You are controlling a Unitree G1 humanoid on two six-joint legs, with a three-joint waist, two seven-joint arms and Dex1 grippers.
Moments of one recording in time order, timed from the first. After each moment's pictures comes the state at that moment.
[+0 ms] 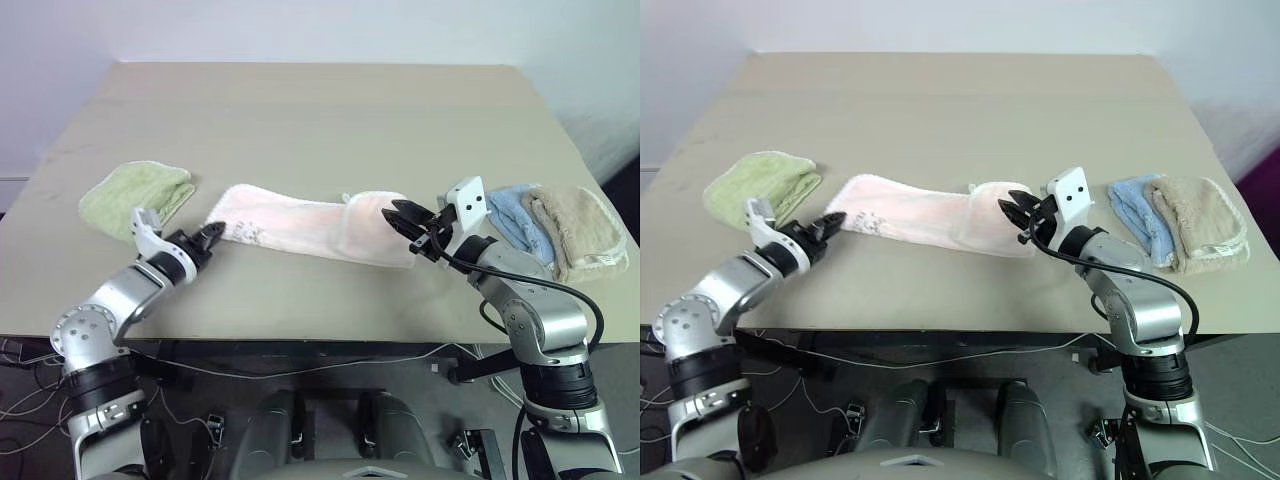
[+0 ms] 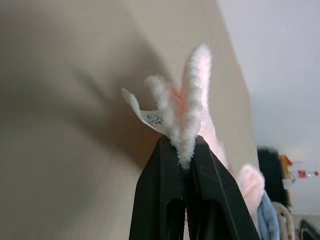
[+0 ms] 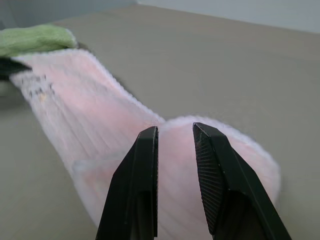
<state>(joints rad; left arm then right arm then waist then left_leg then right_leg) -0.39 0.42 0.53 0.02 -1.46 0.99 0.23 -0.34 -0.45 -0.05 -0.28 0.40 0.55 0.56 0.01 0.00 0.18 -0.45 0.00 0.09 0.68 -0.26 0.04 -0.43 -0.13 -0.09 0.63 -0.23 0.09</state>
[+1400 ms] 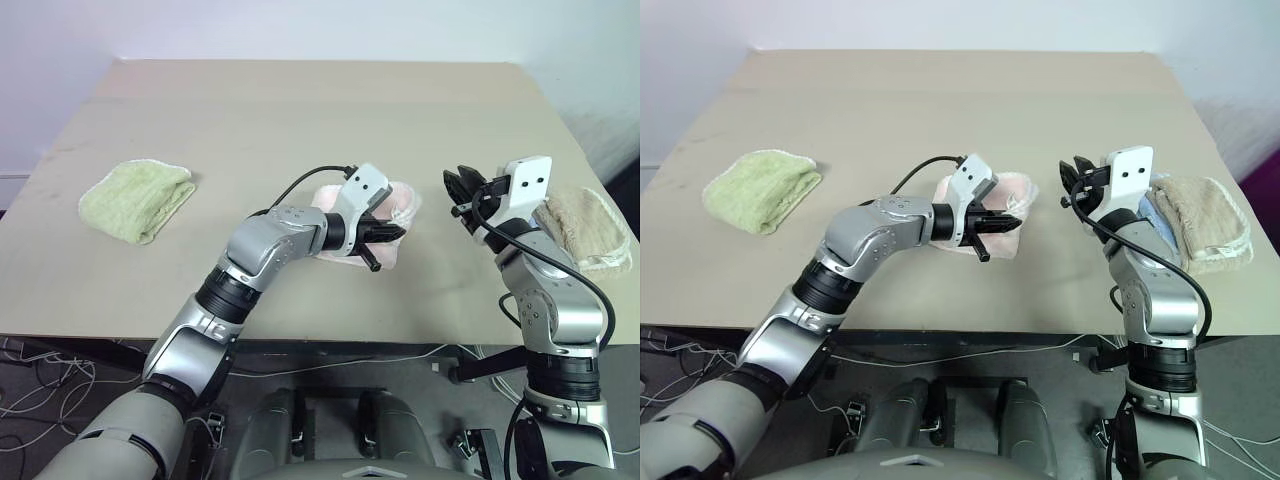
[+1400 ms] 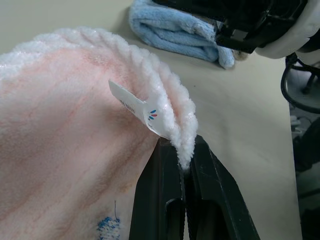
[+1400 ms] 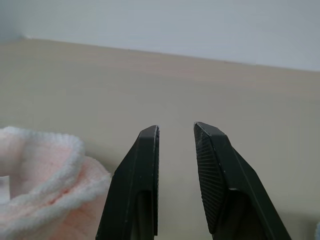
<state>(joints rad) -0.88 0.20 -0.38 0.11 -0.48 0.84 -0.61 -0.37 -0.40 -0.22 -0.19 0.35 0.44 0.32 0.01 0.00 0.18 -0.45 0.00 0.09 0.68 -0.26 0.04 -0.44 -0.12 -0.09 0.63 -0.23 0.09</state>
